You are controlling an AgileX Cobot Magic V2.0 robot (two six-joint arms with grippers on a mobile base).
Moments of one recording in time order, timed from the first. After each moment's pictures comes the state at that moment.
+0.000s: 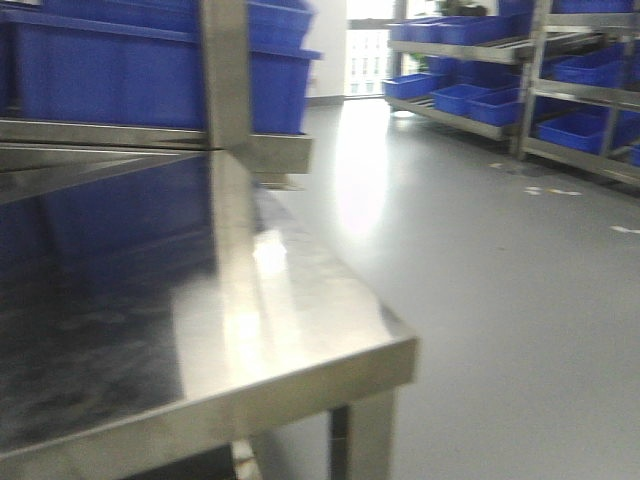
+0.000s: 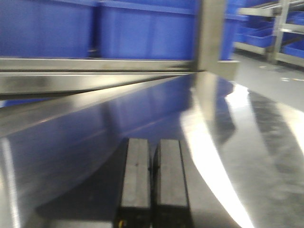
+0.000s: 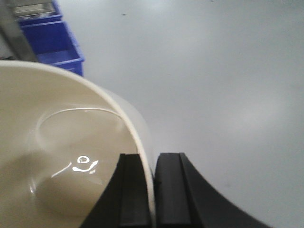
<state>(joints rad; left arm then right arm) -0.08 -0.01 0.01 0.00 0.13 0.02 -0.04 0.50 -0.70 0.02 0.78 0.09</state>
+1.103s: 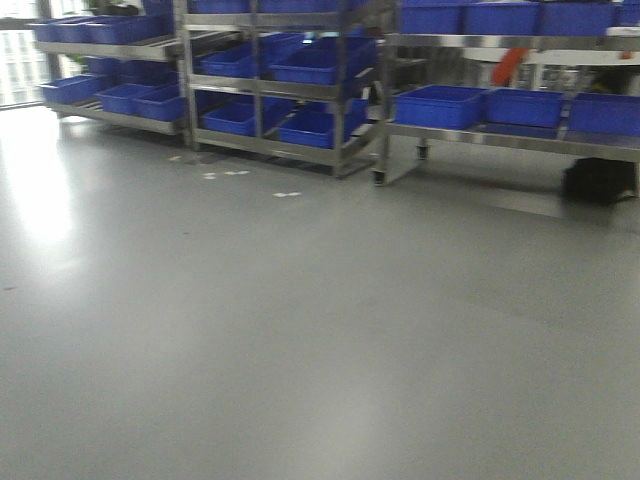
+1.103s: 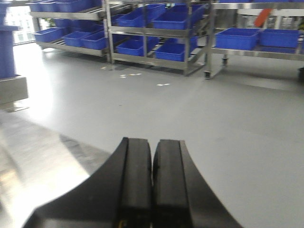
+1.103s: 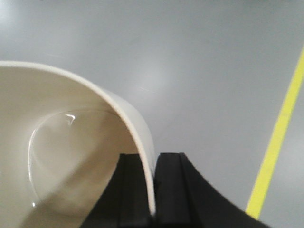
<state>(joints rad) -0.08 -0.01 0.01 0.00 0.13 0.02 -0.04 0.50 -0.70 0.02 0.78 0.09</state>
